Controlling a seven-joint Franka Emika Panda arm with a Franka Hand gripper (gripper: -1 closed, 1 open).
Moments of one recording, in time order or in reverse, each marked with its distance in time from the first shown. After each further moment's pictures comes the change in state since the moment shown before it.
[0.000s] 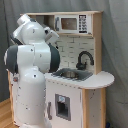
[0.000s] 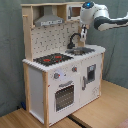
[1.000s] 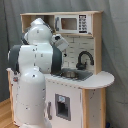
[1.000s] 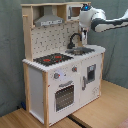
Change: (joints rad) arm 0.000 -0.004 -0.149 -0.050 0.139 0.101 -0.212
